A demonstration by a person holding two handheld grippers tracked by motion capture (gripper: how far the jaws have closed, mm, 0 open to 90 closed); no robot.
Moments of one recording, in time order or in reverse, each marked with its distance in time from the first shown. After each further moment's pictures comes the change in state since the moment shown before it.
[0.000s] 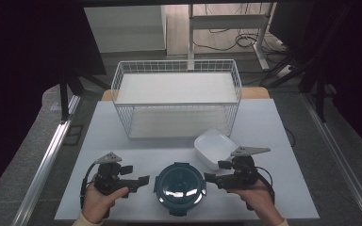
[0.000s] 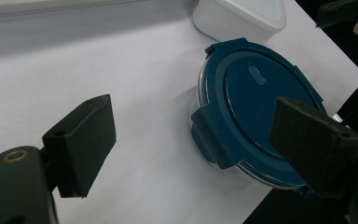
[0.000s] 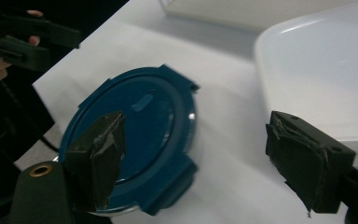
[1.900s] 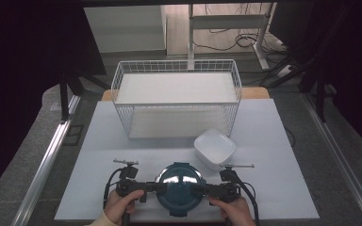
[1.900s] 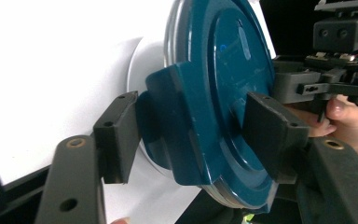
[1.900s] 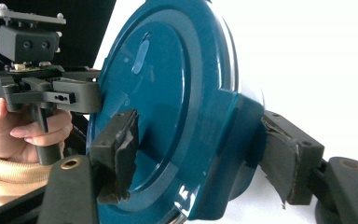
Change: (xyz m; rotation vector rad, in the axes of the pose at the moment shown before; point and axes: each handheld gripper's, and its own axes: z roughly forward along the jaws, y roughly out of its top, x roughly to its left) left arm 0.007 -0.020 0.061 0.135 -0.308 -0.346; right arm 0.005 -0.049 0.053 0.076 0.144 0.492
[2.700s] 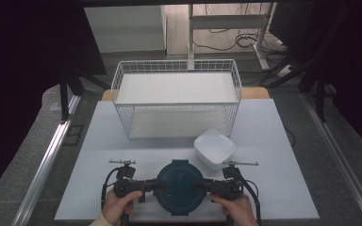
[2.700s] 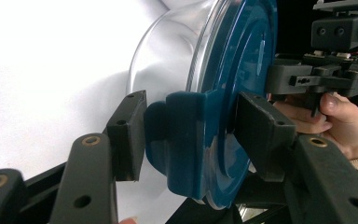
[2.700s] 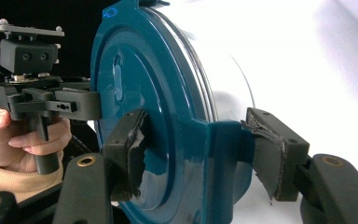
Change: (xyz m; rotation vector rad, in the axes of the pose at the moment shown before) left arm -0.015 -0.001 -0.011 -0.050 0.002 0.059; right arm 0.011 0.007 -0.012 -0.068 0.002 -0.070
